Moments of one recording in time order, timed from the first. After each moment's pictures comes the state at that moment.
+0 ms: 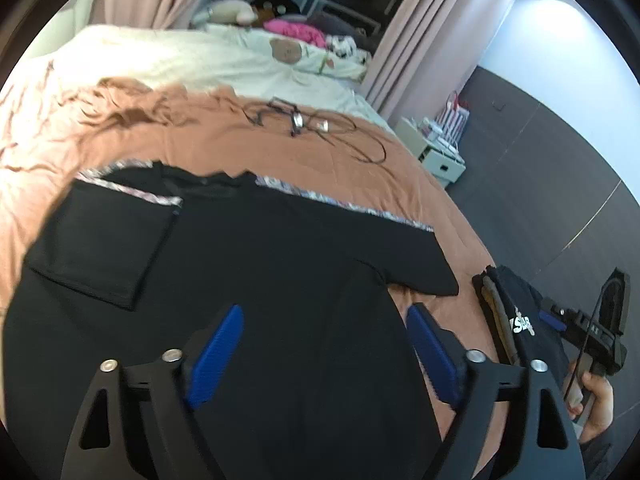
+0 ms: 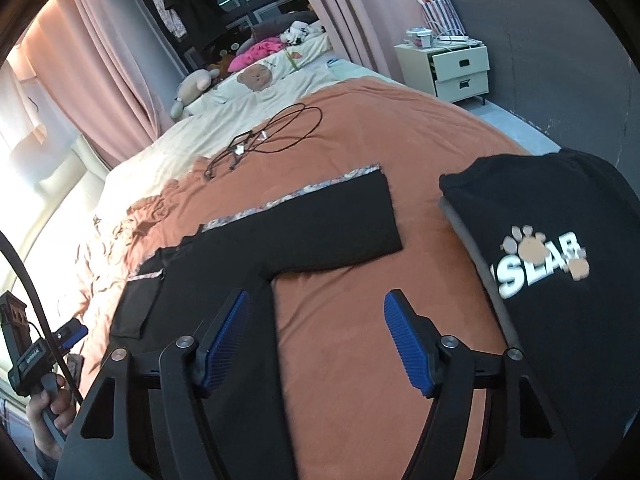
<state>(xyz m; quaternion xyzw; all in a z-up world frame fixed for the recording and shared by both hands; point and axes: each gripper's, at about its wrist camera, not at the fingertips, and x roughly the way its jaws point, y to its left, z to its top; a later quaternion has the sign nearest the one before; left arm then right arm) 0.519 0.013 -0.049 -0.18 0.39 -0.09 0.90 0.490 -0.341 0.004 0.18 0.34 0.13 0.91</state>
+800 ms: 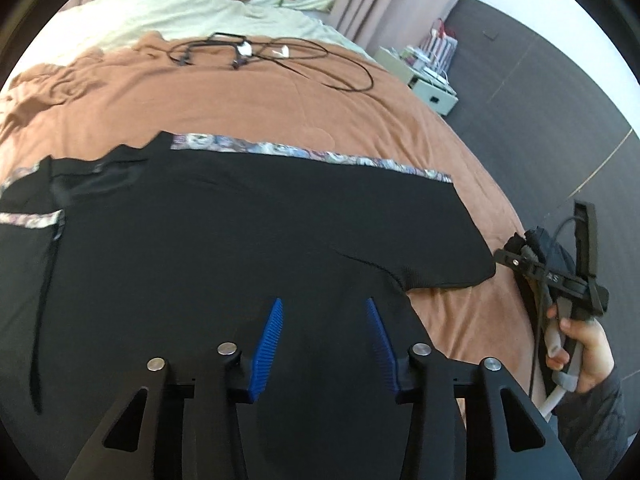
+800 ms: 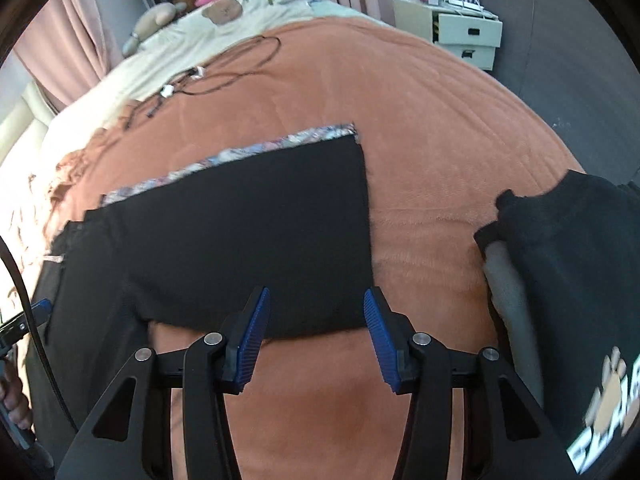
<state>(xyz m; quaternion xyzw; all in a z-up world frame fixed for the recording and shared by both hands) 0.664 -0.049 -0.135 -0.12 0.48 -0.15 0.86 0.696 -0.300 -0.071 0.09 0.44 0.09 0.89</state>
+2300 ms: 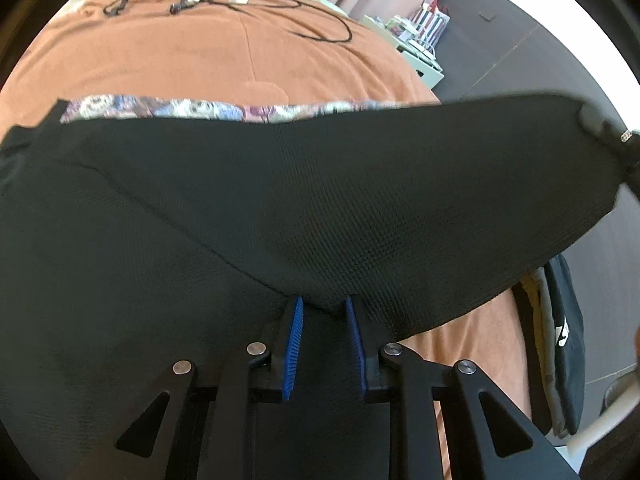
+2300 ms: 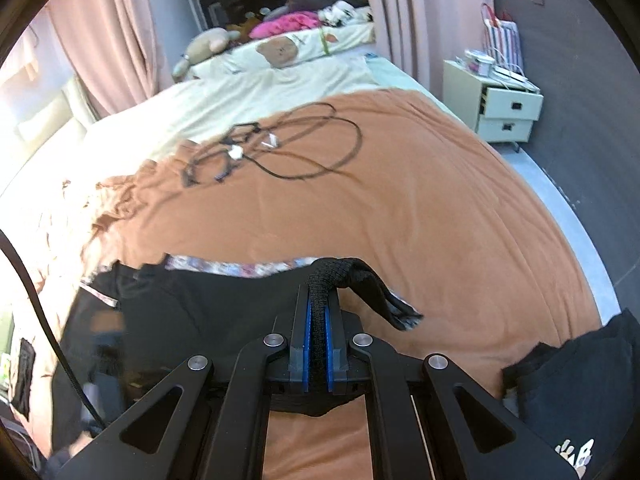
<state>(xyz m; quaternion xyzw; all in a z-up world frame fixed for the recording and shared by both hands) 0.724 -0.104 -0.191 -0.16 0.52 -0.20 0.81 0.678 -0.244 0.035 0.06 0.35 0.15 0.92</state>
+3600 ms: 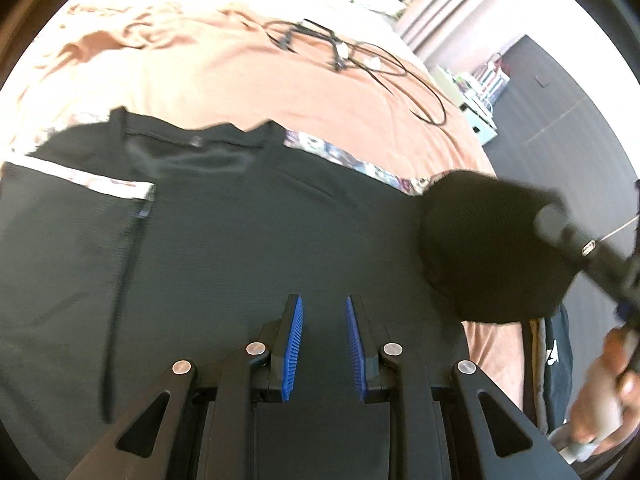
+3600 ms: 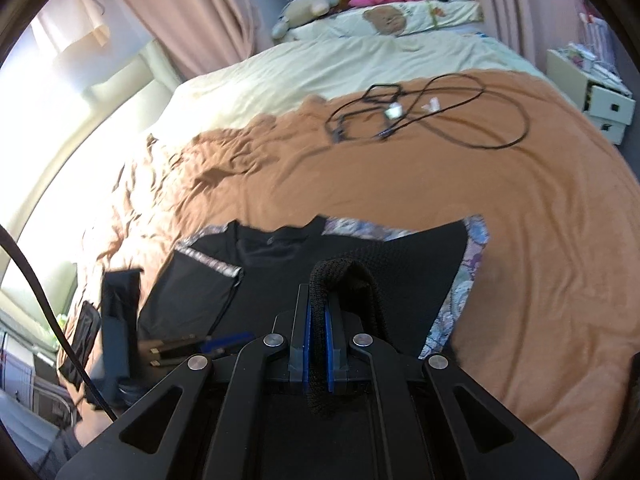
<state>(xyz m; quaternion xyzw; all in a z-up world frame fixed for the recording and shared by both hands) 0.673 0.074 -0.127 -0.21 0.51 -0.10 0.83 0.676 -0.141 0.018 0.07 0.39 0.30 0.87</state>
